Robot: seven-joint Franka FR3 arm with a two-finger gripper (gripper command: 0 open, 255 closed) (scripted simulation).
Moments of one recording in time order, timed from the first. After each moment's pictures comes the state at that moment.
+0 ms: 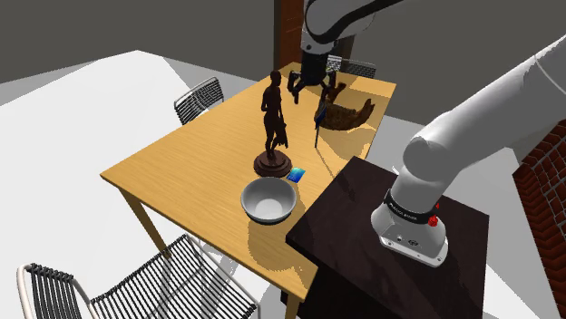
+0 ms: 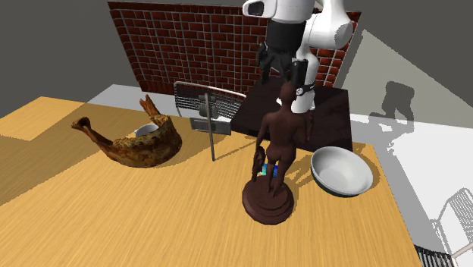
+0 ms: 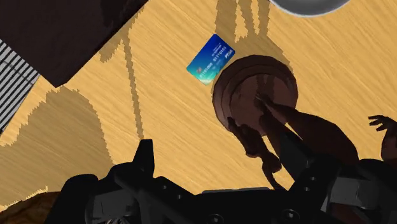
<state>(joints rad) -0.19 -0.47 0.06 -2.53 0.01 2.07 0.56</state>
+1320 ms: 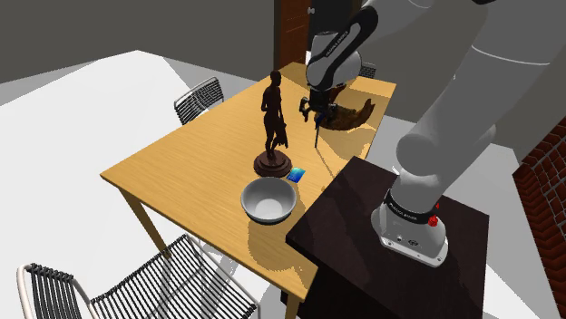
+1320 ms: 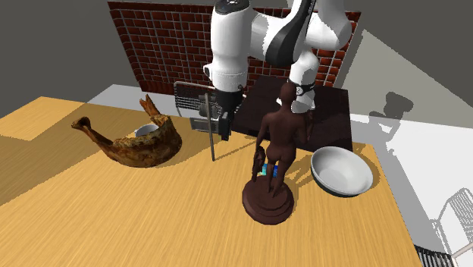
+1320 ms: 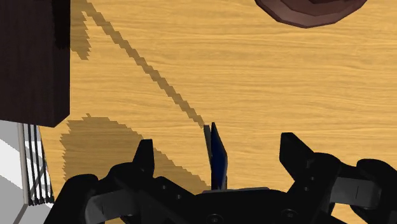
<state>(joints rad) -0.41 -0.04 0.03 -2.54 -0.11 2.51 1.07</state>
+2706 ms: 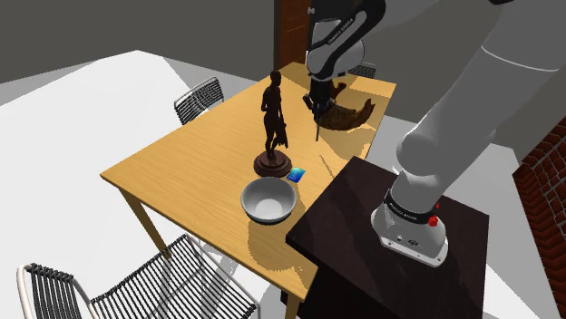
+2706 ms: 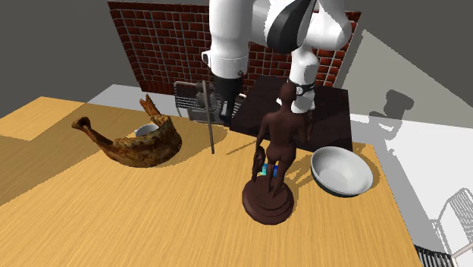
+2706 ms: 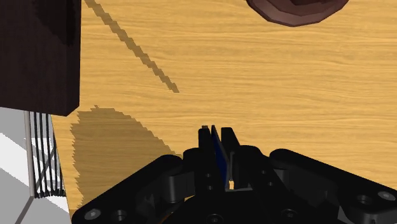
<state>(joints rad) -0.41 -0.12 0.03 -2.52 -0.09 2.41 1.06</state>
